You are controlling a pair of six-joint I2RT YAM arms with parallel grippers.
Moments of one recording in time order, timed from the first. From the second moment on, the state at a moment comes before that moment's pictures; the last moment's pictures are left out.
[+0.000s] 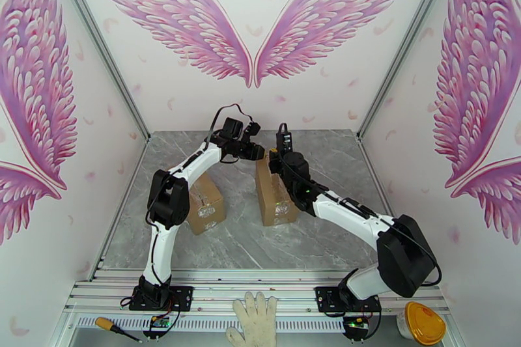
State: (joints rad) left arm -0.45 2.21 1.96 -0.52 0.60 -0.22; right arm 0.60 1.49 0.99 0.29 0.37 0.09
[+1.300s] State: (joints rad) left arm -0.46 2.29 2.01 -0.50 0.72 -0.23; right arm 0.64 1.40 0.97 0.15 0.34 0.14
